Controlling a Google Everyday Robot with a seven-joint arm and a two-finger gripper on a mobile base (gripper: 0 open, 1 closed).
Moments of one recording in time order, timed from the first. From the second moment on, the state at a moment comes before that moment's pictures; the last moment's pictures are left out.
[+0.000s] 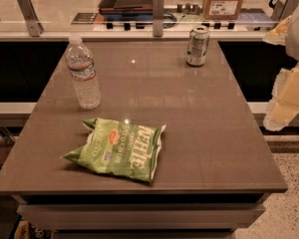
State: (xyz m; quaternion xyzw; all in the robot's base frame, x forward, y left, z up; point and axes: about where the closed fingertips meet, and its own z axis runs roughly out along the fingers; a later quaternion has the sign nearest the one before) arm 0.438 -0.212 0.992 -0.60 0.78 -0.05 0.18
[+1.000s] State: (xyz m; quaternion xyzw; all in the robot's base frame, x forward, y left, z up) arm 0.458 -0.227 1.004 -0.57 0.78 -0.06 0.23
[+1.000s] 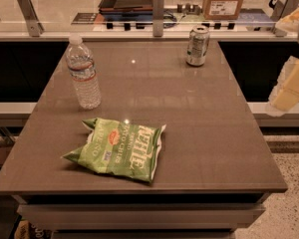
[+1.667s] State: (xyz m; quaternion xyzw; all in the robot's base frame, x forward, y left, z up) arm 0.509 -0.253 1.013 -0.50 0.79 -0.07 0.35
